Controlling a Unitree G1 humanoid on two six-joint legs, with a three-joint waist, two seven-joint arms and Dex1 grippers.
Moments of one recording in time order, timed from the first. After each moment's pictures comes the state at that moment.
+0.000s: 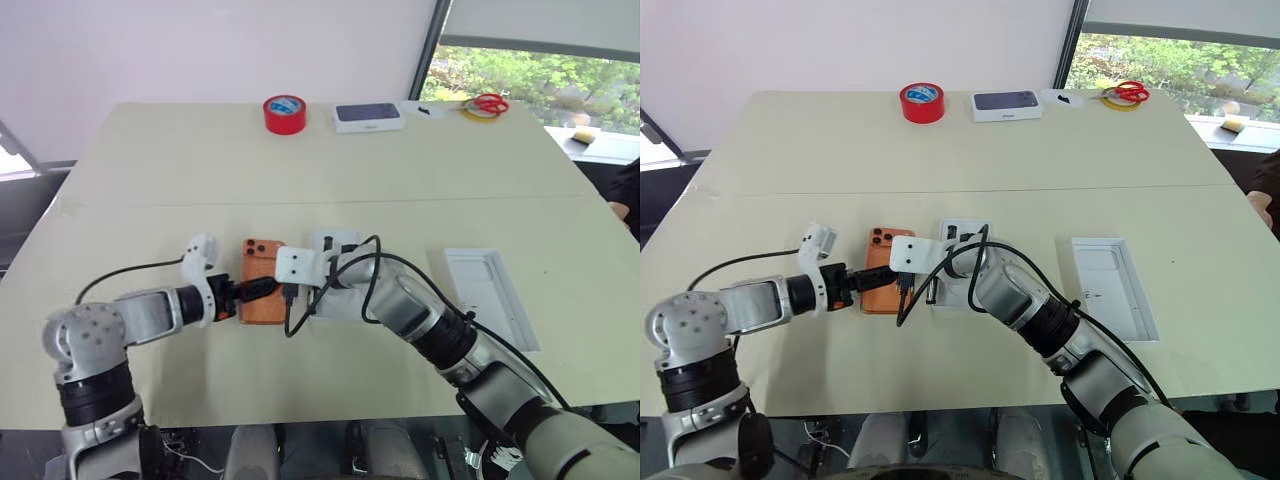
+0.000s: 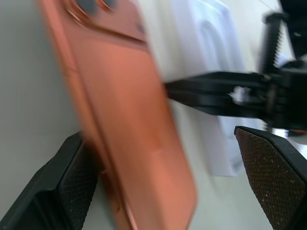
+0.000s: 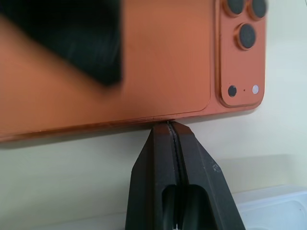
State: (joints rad) left arm -0.36 0.36 0.42 -0.27 -1.09 1.59 -0.14; right arm -0.75 -0.25 0.66 0.04 -0.31 0.60 0.84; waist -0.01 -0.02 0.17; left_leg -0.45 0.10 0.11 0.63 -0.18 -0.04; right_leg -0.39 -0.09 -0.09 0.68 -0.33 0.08
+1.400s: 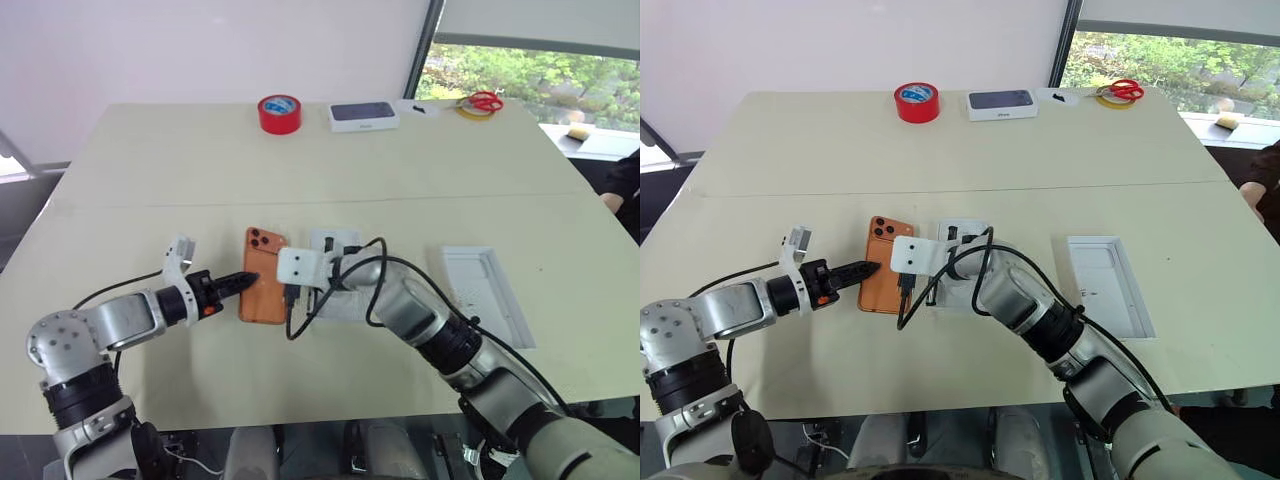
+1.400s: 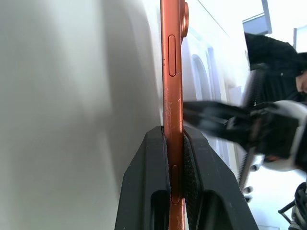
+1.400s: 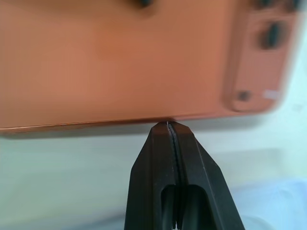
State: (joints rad) left arm -0.37 0.34 0.63 -0.09 -1.30 1.60 0.02; right arm -0.72 -0.28 0.57 -0.07 -0.29 0.60 0.83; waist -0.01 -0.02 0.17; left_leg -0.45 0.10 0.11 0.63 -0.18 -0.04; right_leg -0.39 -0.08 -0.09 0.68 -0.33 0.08
